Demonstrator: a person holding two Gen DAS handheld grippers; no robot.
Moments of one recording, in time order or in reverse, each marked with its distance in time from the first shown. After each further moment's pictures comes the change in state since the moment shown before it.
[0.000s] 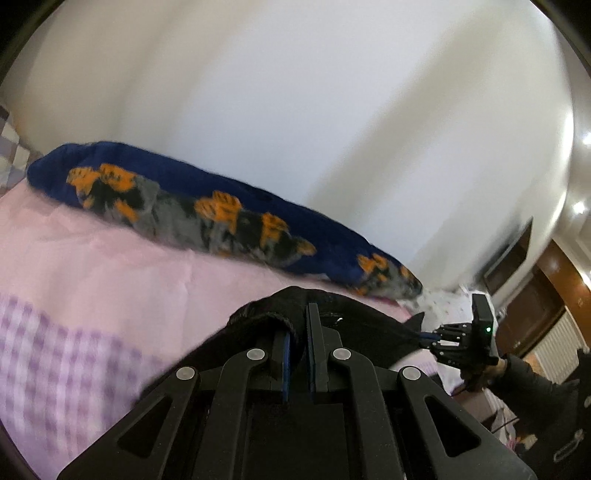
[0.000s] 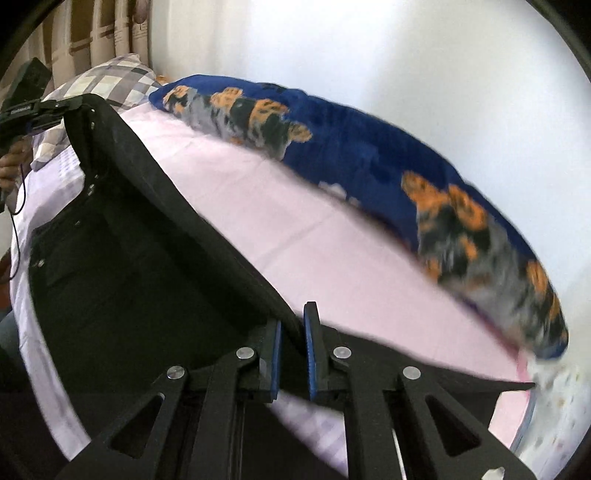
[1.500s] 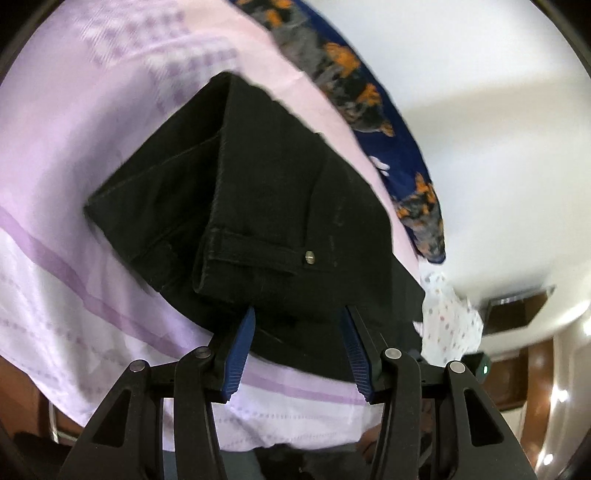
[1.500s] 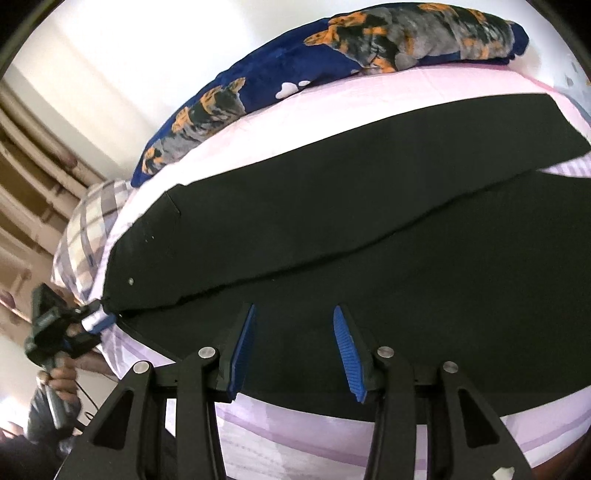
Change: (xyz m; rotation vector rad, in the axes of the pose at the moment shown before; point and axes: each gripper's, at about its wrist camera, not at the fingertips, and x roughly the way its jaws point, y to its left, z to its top) left arm -0.029 0.013 -0.185 -0.536 0.234 0.120; right arm -0.021 0.066 -0.177 0.777 -0.060 0.246
